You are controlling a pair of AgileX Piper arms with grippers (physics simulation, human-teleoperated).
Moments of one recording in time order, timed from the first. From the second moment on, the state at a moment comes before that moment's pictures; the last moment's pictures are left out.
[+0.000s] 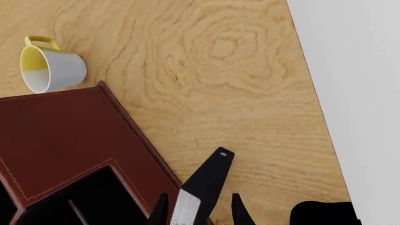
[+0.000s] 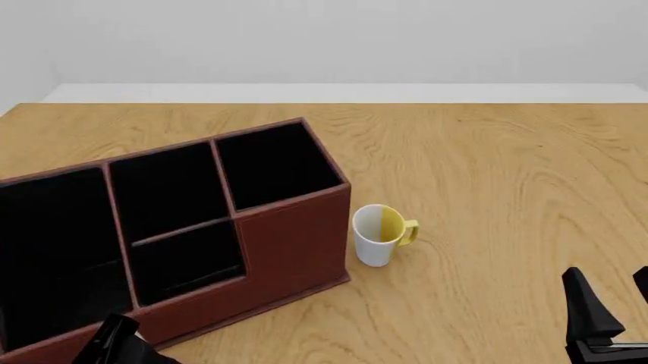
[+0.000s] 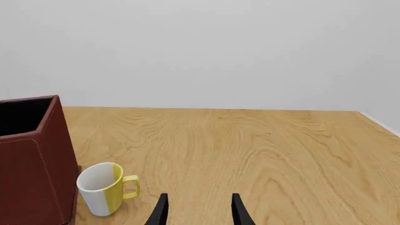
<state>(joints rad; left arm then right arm) -1.01 0.65 -0.58 1.07 1.01 0.00 0.00 0.00 -0.01 -0.02</state>
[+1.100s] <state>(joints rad) -0.84 0.67 -0.50 0.99 1.11 0.00 0.00 0.00 -0.01 -0.02</state>
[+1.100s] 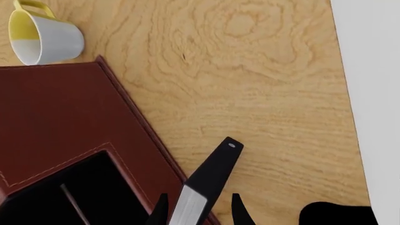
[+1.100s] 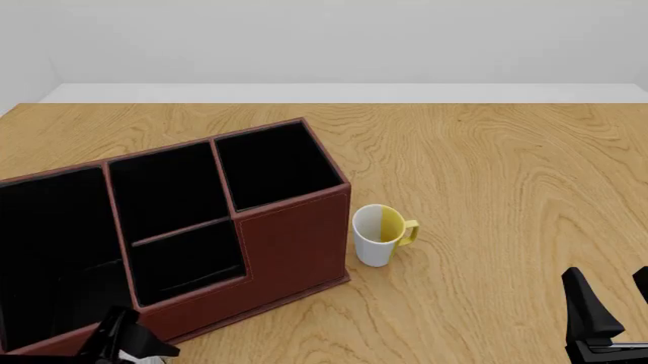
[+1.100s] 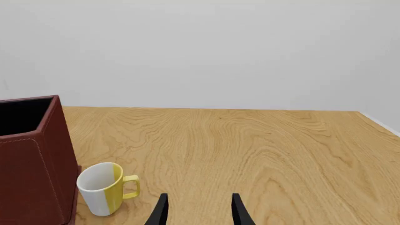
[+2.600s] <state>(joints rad) -0.92 0.67 -0.75 1.14 0.90 0.00 0.00 0.00 -0.01 -0.02</state>
